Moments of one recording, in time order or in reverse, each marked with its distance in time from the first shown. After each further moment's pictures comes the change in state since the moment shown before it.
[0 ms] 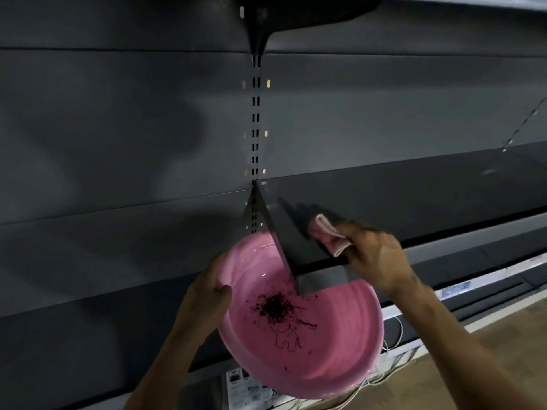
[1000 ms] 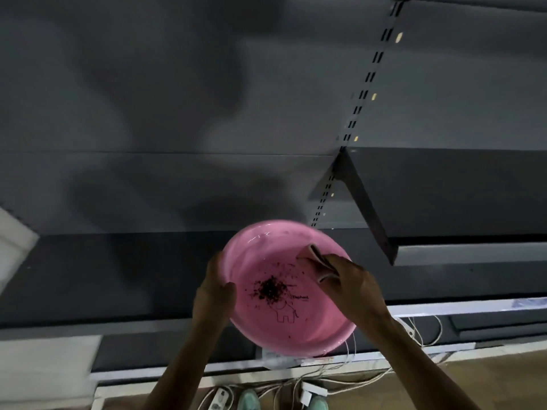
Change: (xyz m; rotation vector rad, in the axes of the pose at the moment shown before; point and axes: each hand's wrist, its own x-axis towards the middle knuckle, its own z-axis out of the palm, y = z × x) left_hand -0.041 -0.139 -0.054 -0.073 0.307 -0.214; right_hand -0.061 -0.135 0.136 0.314 -0.236 0.017
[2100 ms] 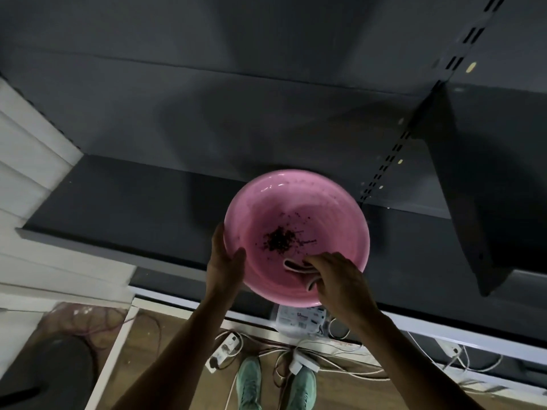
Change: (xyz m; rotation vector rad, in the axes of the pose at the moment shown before) left_hand 0.041 -0.073 0.076 -0.154 0.260 -0.168; right_hand 0.036 0.064 0.122 -0.024 -0.343 -0.320
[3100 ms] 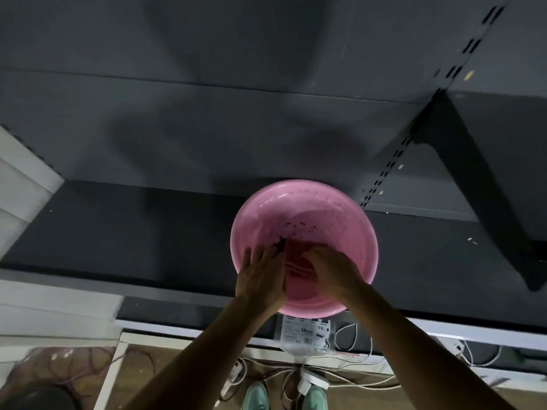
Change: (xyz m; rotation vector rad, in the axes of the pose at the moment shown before) left_hand 0.032 -0.003 0.022 0.983 -0.325 0.640; right_hand 0.068 0.000 0.040 -0.258 -0.195 0.118
